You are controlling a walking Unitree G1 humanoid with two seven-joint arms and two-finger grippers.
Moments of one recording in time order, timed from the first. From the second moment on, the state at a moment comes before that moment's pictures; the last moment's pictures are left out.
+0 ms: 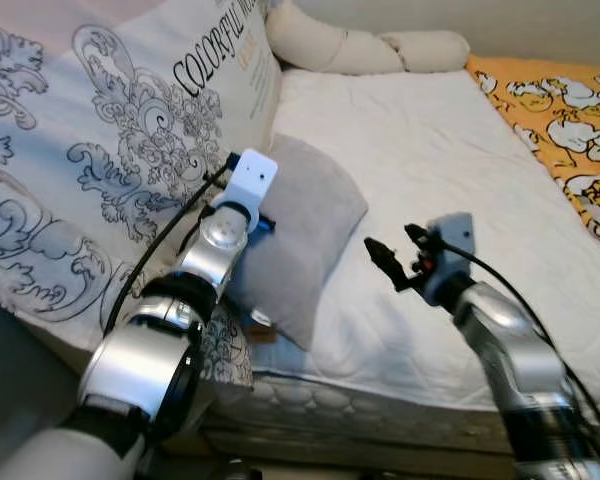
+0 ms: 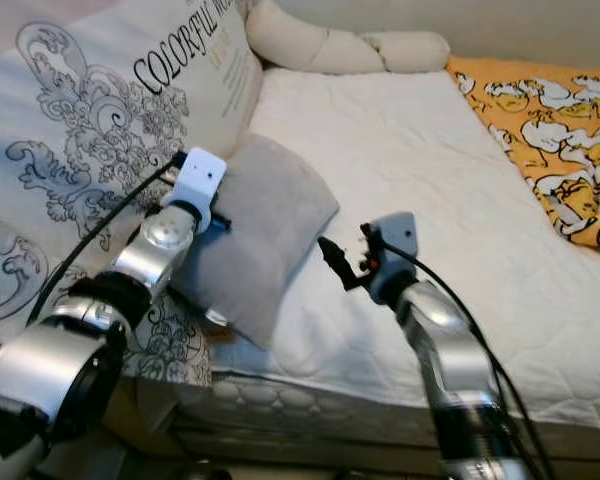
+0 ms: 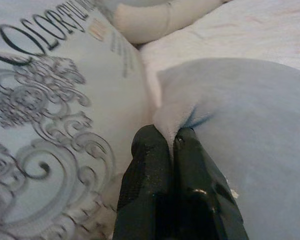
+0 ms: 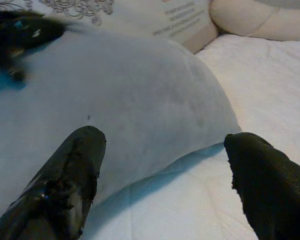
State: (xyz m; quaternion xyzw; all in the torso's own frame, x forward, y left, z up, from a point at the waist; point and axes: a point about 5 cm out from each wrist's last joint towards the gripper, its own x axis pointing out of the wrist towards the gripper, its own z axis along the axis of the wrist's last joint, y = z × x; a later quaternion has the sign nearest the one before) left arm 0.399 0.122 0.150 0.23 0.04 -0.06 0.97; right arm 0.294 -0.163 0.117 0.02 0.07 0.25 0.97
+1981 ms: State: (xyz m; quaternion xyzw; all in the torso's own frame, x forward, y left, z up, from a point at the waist) left arm 0.358 0.086 0.123 0.11 0.04 0.25 0.96; right arm 0.255 -0.175 0.131 -0.02 0.10 0.45 0.89
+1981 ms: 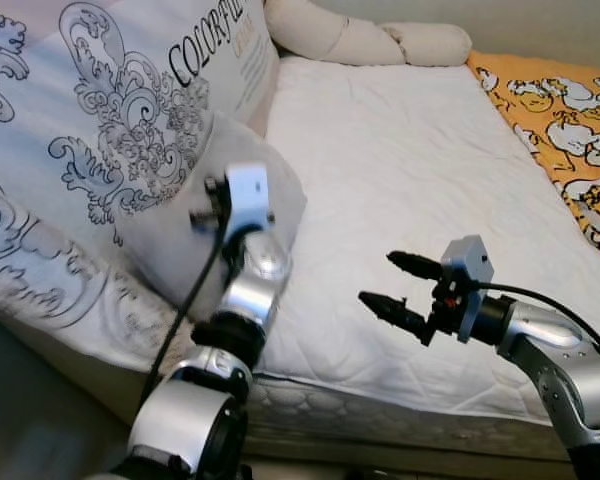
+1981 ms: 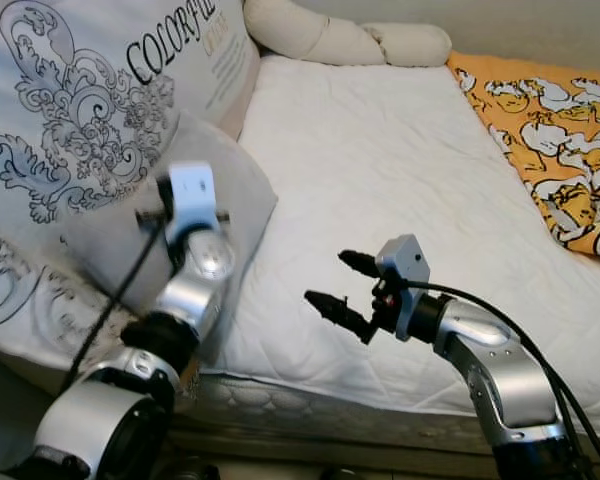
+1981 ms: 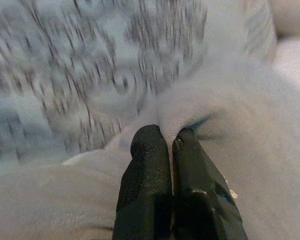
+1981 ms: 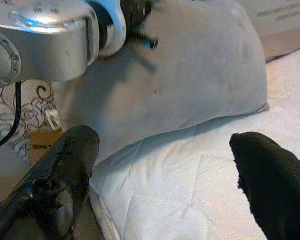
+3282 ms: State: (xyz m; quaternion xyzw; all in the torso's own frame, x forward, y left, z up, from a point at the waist) left arm 0.306 0.138 0.171 -0.05 -0.05 -0.10 0.99; right arm 0.263 -0.159 0.115 0.09 0.08 0.27 0.95
